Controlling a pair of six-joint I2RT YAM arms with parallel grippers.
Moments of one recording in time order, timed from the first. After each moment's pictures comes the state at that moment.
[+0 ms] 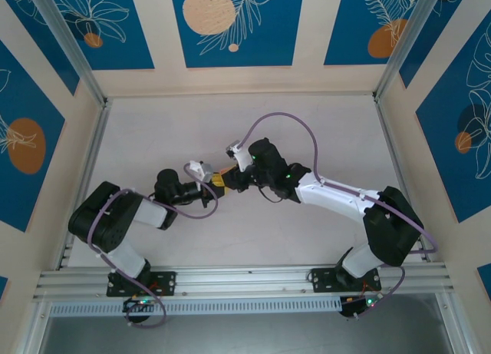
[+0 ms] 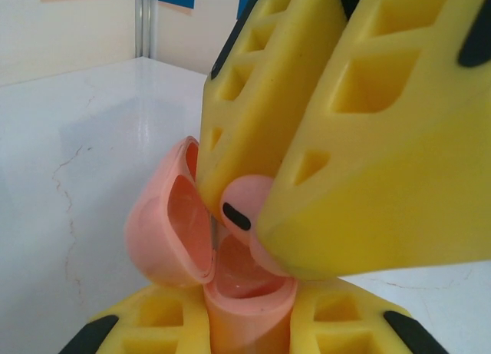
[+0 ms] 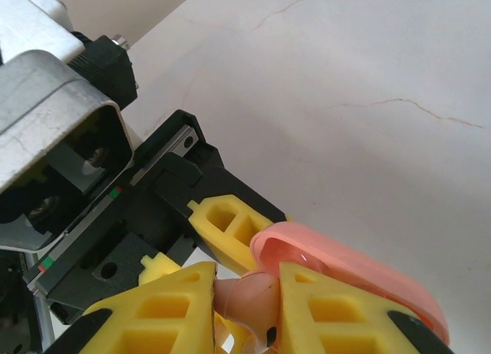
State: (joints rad) left arm -0.43 1.64 0.37 1.17 0.78 -0.10; right arm 0.81 1.51 0.99 -0.05 -0.28 0.22
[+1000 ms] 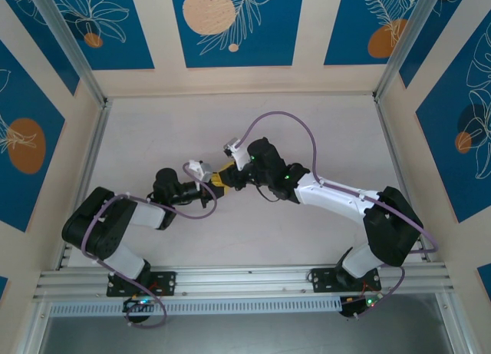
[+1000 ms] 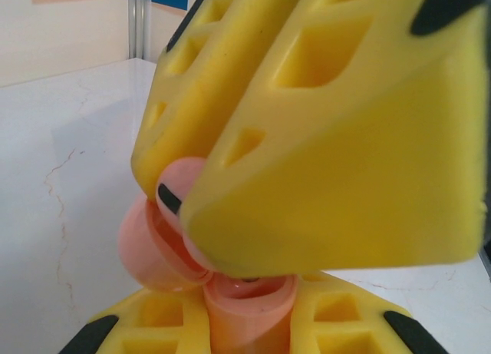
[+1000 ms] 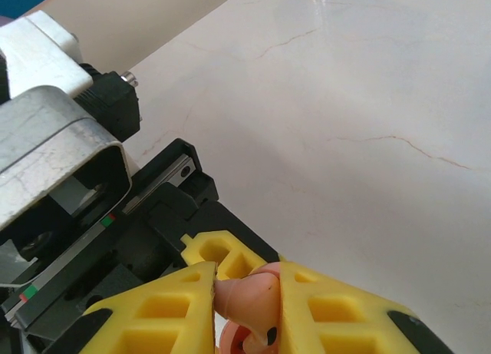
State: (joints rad) left arm -0.43 1.57 0.37 1.10 0.79 -0.10; right arm 0.83 1.51 1.00 0.00 -0.26 0.18
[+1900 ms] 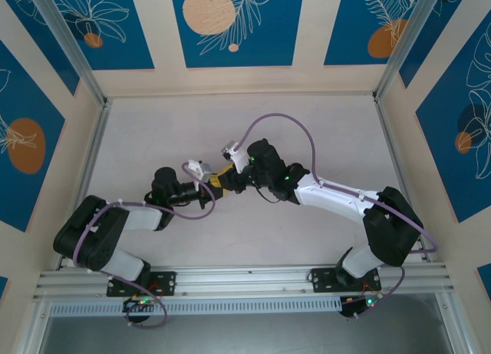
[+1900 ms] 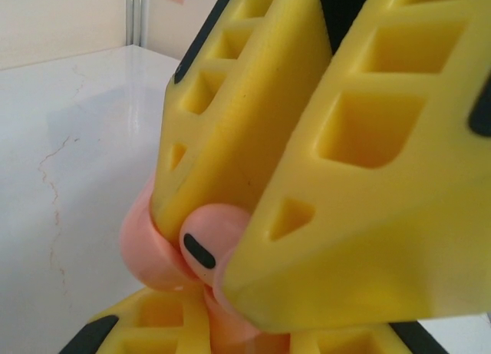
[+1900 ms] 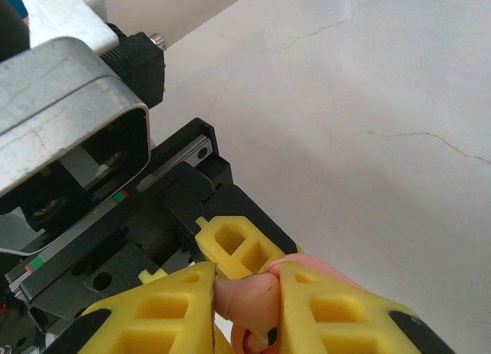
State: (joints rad) left arm -0.43 1.48 0.37 0.96 0.79 -0.10; right arm 0.83 1.51 0.99 0.00 -0.32 0.16
